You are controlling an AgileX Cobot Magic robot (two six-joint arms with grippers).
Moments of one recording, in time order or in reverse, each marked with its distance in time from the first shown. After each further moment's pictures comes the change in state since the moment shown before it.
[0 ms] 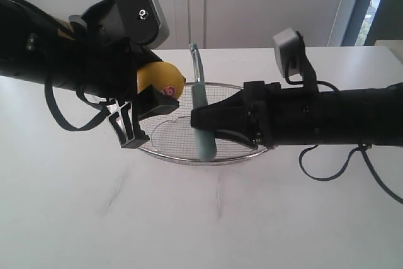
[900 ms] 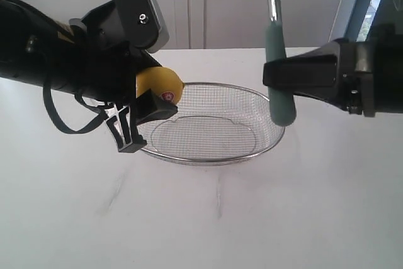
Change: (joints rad) left arm 0.000 0.000 0.000 0.000 0.028 -0.002; right arm -0.233 -0.480 0.002 -0.332 -0.082 0.223
